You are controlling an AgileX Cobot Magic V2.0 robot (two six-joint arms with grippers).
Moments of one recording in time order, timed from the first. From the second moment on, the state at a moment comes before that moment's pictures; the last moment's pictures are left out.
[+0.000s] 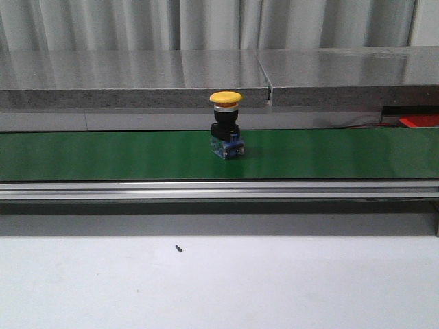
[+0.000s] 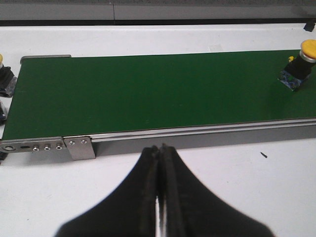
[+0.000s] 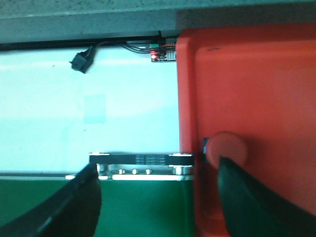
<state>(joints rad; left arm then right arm) -0.09 0.59 -0.70 -0.16 0.77 0.08 -0.25 1.81 -1.68 0.24 0.90 -0.23</state>
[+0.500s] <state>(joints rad) -0.09 0.59 -0.70 -0.16 0.77 0.08 -0.04 1.62 -1.48 0.24 0.92 -0.25</state>
